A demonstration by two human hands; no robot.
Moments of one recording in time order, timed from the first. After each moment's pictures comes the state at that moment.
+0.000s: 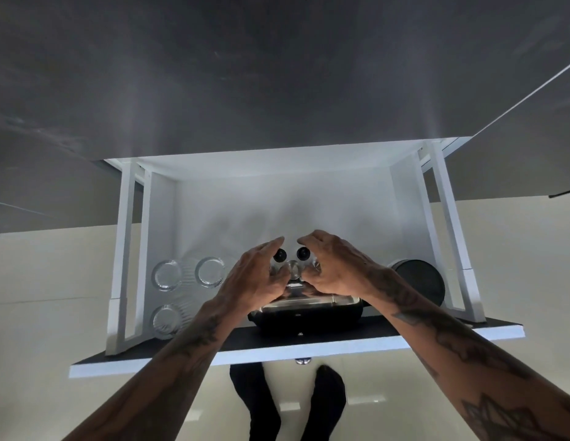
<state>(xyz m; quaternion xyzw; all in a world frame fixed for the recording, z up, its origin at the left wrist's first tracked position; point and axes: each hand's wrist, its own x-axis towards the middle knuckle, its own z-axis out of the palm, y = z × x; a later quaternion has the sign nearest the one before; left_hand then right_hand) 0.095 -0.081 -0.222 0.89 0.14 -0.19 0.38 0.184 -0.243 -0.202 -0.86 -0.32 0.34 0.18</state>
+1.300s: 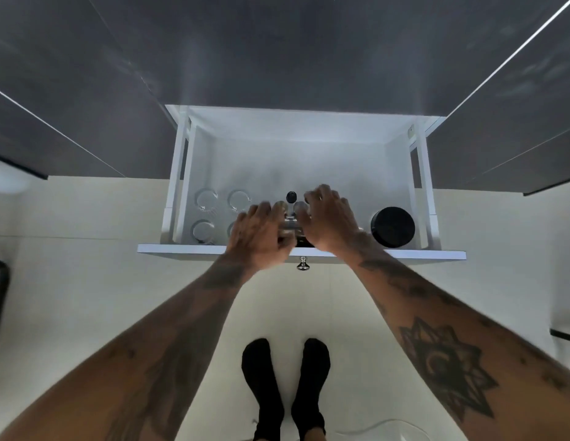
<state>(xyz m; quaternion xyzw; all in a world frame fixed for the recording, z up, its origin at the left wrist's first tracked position) 0.009 -0.106 -0.133 0.97 0.10 -0.13 0.18 0.103 -0.234 -0.127 -0.93 -0.27 0.21 0.12</state>
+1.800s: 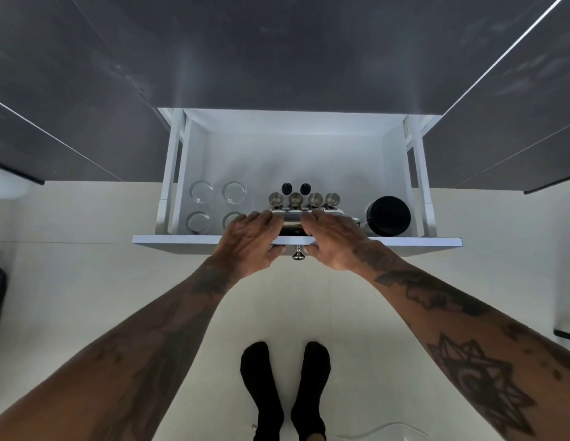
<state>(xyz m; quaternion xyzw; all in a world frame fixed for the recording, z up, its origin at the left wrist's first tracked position) 0.005 -0.098 -0.139 0.99 -0.04 -0.11 0.07 0.096 -0.267 -0.125 -0.87 -0.43 0.22 0.03</state>
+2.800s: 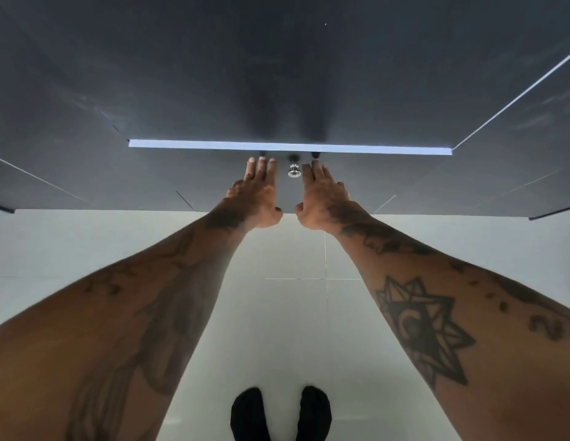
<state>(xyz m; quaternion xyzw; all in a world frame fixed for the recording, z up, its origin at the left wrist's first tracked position) 0.165 -0.054 -0.154 0.96 0.11 -0.22 0.14 0.218 -0.185 -0.153 -0.94 -0.26 0.21 0.05</state>
